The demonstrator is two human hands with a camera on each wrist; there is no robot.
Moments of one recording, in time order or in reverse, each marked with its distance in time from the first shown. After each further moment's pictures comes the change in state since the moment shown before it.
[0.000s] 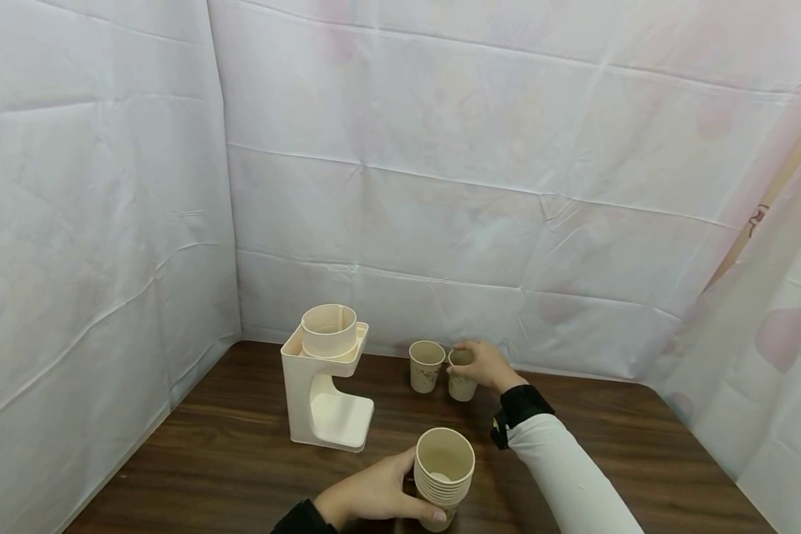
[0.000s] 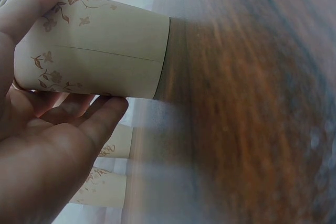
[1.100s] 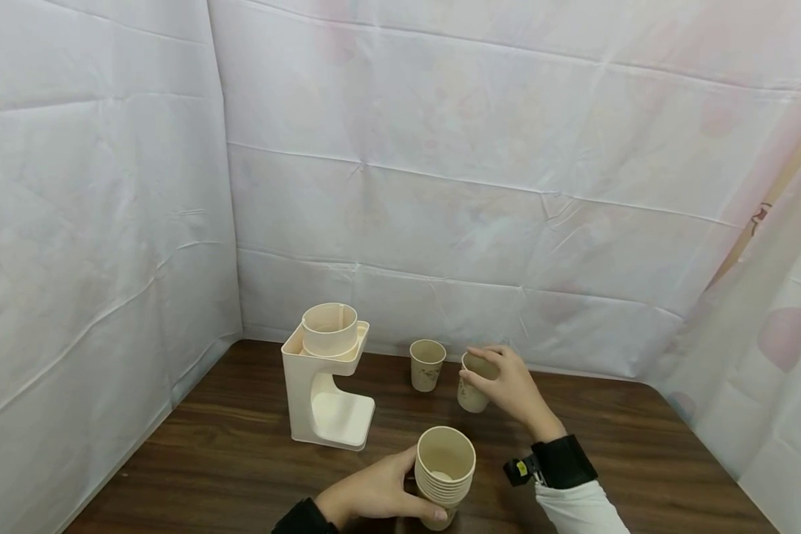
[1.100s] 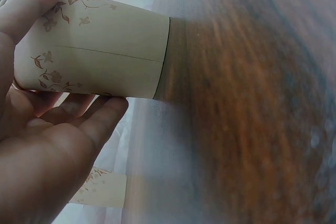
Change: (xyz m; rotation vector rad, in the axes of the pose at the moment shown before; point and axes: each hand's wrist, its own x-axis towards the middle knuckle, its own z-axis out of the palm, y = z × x) left_hand 0.001 0.003 0.001 -0.009 -0.012 0.034; right_hand -0.072 -0.017 -0.018 0.111 0.286 -0.113
